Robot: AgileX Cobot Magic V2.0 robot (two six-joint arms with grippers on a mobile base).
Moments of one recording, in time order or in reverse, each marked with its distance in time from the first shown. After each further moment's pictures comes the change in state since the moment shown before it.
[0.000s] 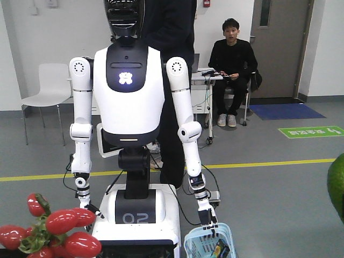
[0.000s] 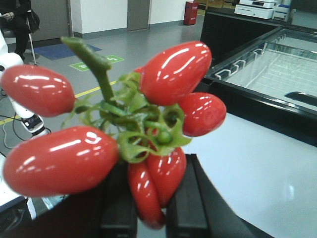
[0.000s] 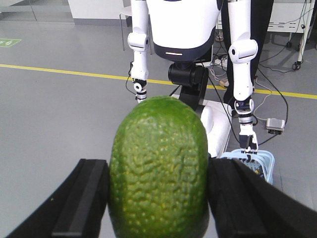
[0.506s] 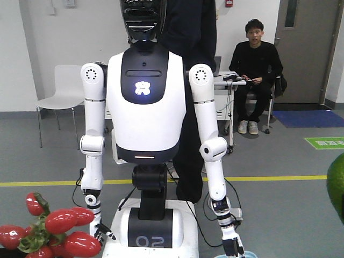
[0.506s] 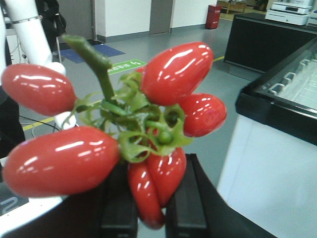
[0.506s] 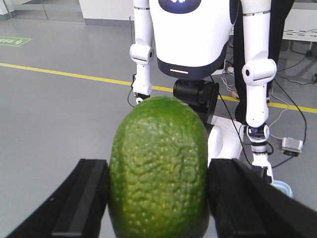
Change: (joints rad) left arm 0.000 0.000 0.000 0.000 0.000 0.000; right arm 0.000 0.000 0.000 0.000 0.000 0.000
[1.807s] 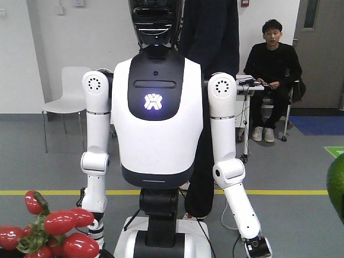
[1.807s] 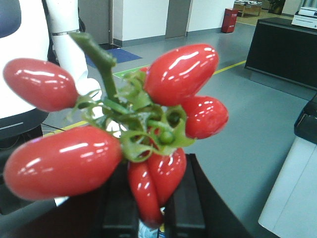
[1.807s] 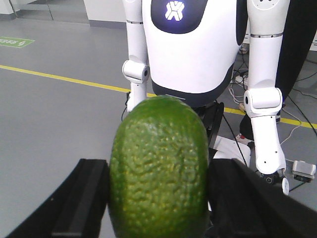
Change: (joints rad) left arm 0.000 0.000 0.000 0.000 0.001 0.000; right arm 0.000 0.000 0.000 0.000 0.000 0.000
